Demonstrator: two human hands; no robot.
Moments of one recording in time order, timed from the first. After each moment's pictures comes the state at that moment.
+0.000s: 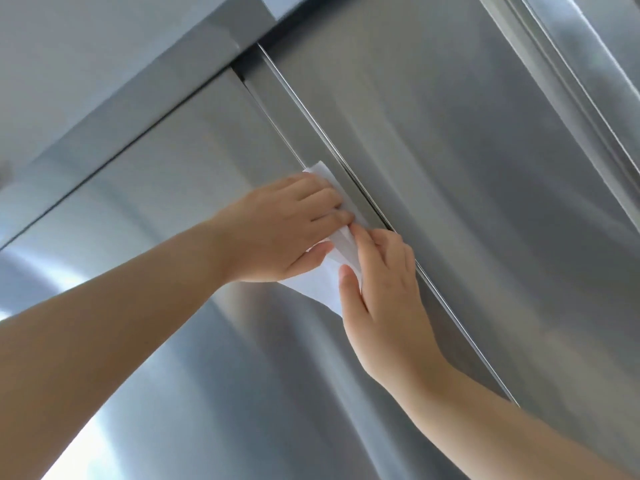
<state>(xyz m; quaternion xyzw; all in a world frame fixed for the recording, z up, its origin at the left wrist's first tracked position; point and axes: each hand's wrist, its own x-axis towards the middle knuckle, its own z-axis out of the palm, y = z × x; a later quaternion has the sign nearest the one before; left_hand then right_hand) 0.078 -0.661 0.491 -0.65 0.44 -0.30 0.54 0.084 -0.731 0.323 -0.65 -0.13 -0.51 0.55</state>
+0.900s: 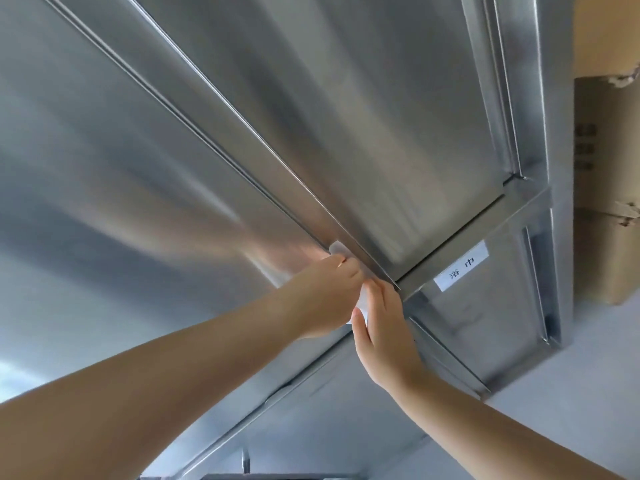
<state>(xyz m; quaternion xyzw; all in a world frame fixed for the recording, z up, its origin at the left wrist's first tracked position) 0.091 -0.681 0.100 -0.68 0.54 0.02 0.50 0.032 -0.728 -0.036 -0.77 0.03 -0.23 0.60</state>
